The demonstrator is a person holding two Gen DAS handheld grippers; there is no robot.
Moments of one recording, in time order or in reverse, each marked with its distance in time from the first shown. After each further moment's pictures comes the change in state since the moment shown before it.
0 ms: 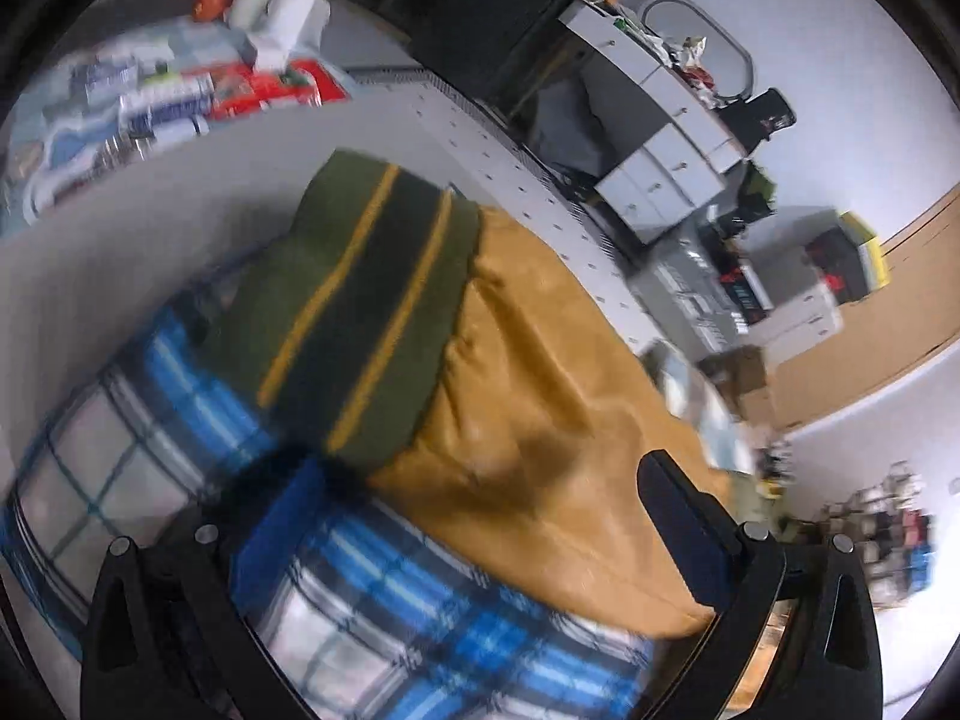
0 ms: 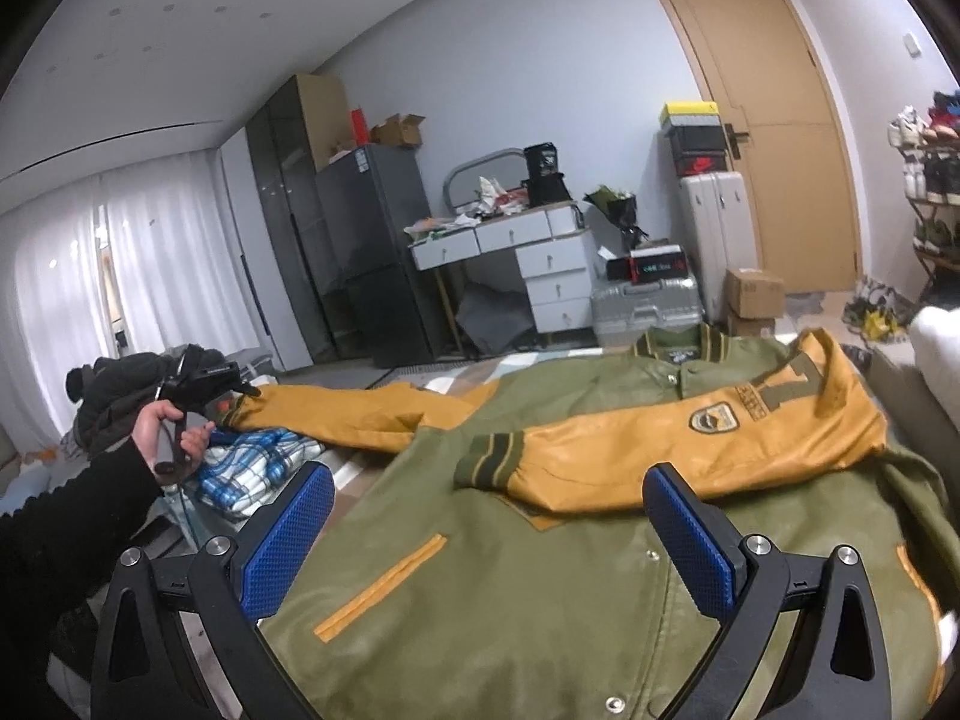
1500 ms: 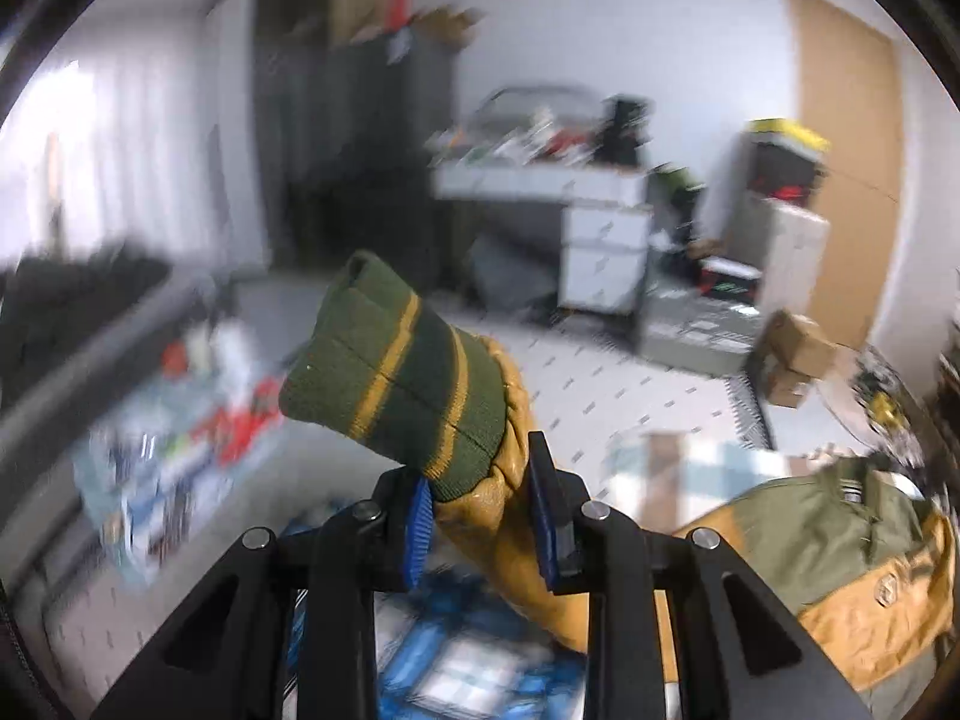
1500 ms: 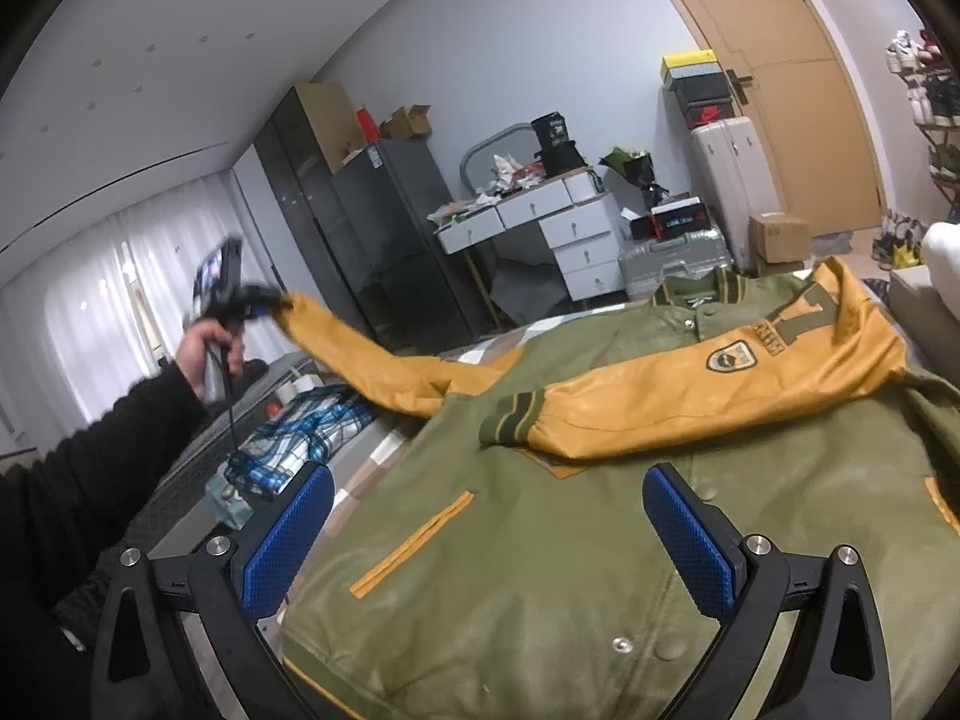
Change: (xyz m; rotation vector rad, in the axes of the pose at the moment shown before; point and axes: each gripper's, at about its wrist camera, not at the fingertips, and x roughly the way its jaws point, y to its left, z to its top) left arm -0.107 -0.158 0.000 0.570 -0.417 0.126; right arm -0.021 -0.027 -0.019 0.109 0.041 0.117
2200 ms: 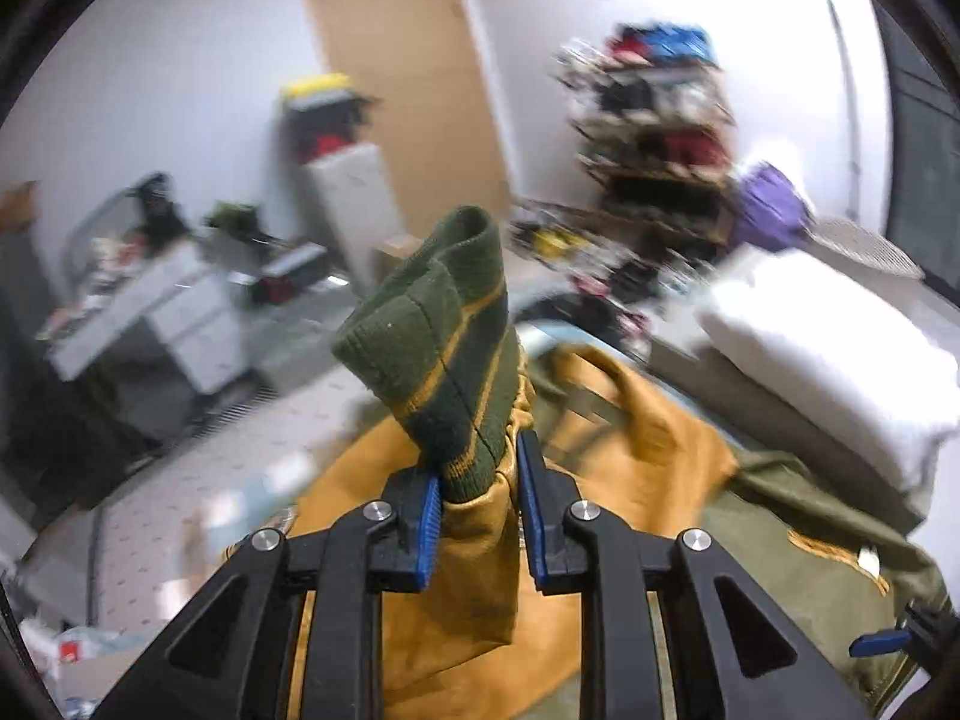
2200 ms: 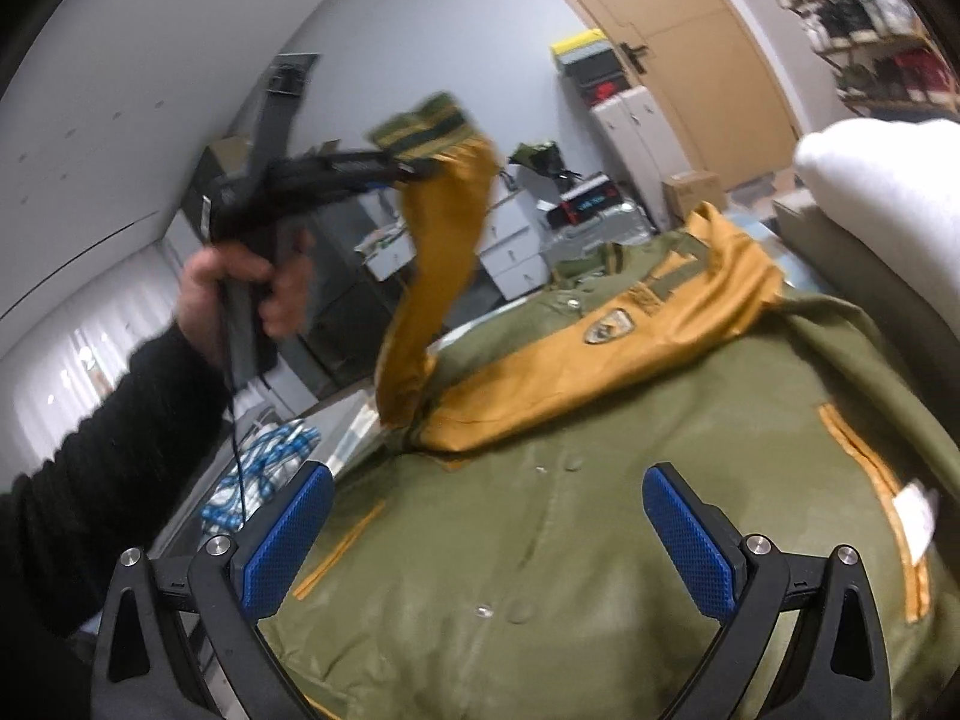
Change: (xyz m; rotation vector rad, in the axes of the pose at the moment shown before) left arm -0.068 -0.350 -0.111 0.676 0.054 -0.684; right arm -0.042 -0.086 -0.008 0.222 -0.012 -0.109
